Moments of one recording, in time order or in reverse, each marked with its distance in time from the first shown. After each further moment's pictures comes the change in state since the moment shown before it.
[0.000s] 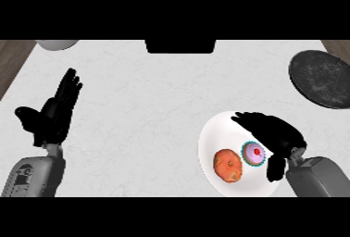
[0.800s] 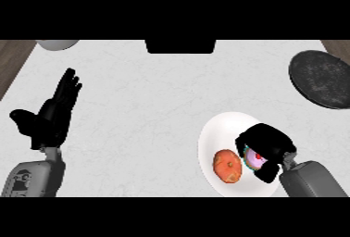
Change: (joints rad) left arm 0.025 -0.024 0.000 -0.086 -0.025 -0.001 0.054; right arm 0.025 0.026 0.031 0.090 0.128 -0.038 -0.201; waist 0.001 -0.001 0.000
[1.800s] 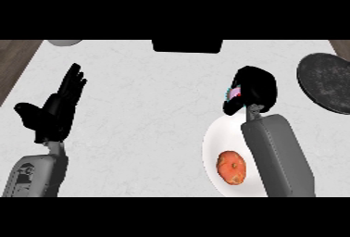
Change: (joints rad) left arm -0.043 -0.004 -0.002 0.024 0.001 -0.024 0.008; right arm -0.361 0.353 -0.330 0.214 0.206 -0.462 0.722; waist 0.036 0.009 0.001
